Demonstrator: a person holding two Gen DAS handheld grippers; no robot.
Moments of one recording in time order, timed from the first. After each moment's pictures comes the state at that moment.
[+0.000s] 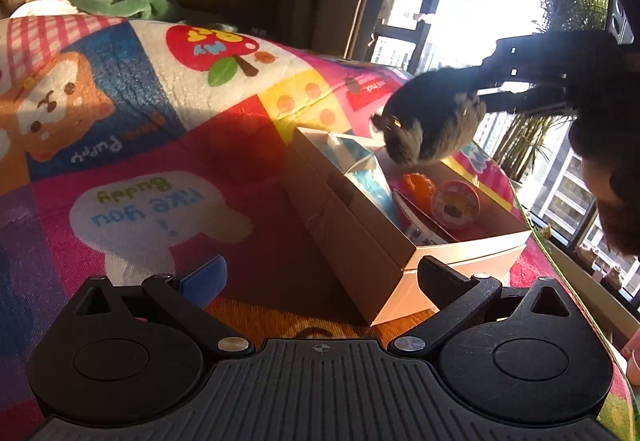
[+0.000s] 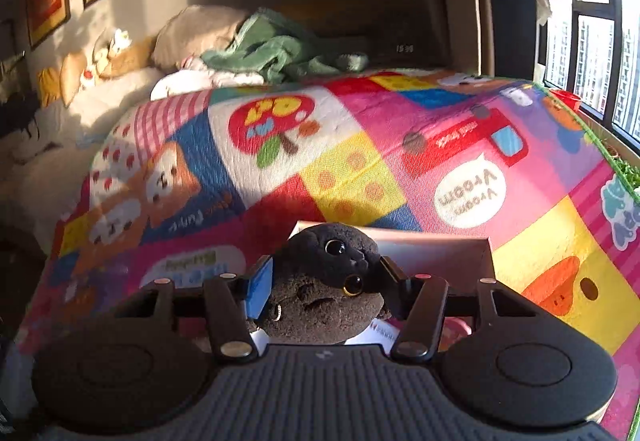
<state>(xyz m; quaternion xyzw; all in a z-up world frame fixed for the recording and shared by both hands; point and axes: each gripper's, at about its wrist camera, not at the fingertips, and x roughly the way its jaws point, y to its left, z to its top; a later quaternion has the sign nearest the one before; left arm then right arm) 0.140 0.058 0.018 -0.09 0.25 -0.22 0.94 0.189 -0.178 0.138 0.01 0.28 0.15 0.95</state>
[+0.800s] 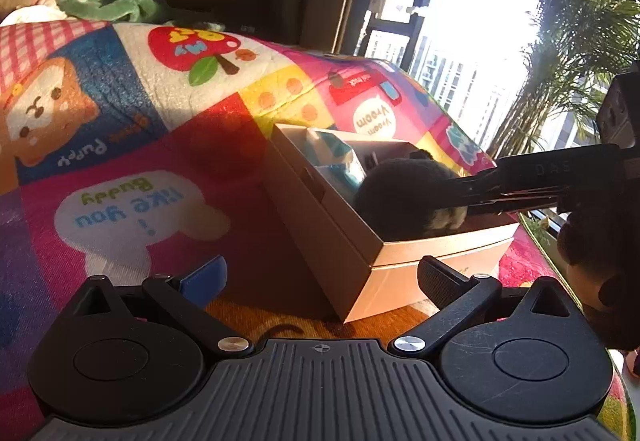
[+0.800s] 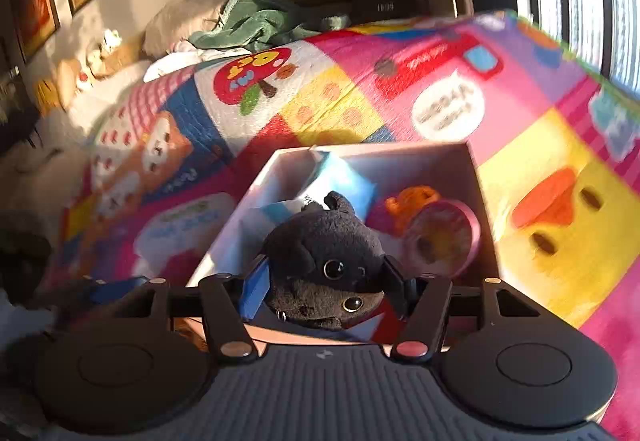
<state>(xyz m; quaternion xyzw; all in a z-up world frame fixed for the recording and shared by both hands) 0.133 0.037 0.025 -0.08 0.25 -0.23 0.94 0.170 -0.215 0.068 0.10 0.34 0.19 0.92</state>
